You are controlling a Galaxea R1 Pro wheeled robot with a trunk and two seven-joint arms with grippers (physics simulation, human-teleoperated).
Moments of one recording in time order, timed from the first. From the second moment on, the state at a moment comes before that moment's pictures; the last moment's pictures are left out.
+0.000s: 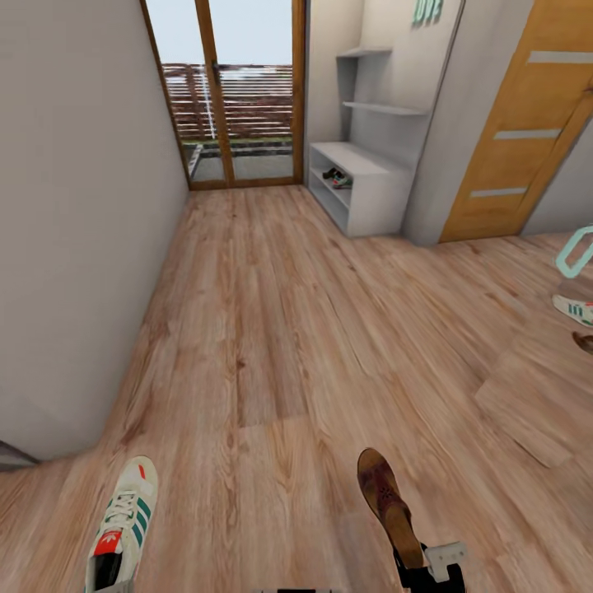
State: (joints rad) left arm -0.23 0.15 0.26 -0.25 0.05 -0.54 -0.04; right arm -0.21 -0.04 -0.18 -0.50 0.25 -0.42 0.12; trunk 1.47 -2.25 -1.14
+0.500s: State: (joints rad) left arm -0.23 0.15 0.26 -0.25 0.05 -0.54 -0.04; right arm -0.21 -0.04 -0.19 -0.50 0.24 -0.42 0.12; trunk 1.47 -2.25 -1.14
